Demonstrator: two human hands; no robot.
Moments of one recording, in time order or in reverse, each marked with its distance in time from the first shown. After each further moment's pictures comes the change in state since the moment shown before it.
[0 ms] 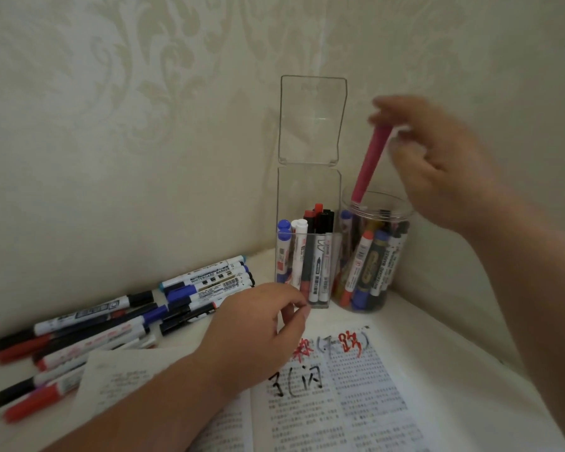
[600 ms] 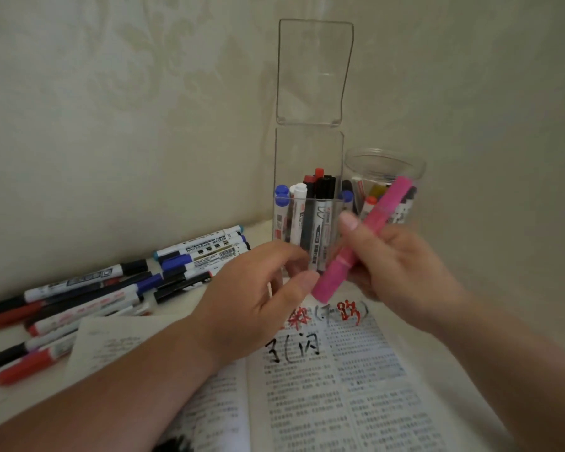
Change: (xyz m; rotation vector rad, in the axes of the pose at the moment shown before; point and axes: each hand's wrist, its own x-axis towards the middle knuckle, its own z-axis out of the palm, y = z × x) left_hand 0.002 0.002 -0.005 -0.267 -0.030 0.070; right_hand -0.105 -0.033 0.063 0.738 -0.378 0.571
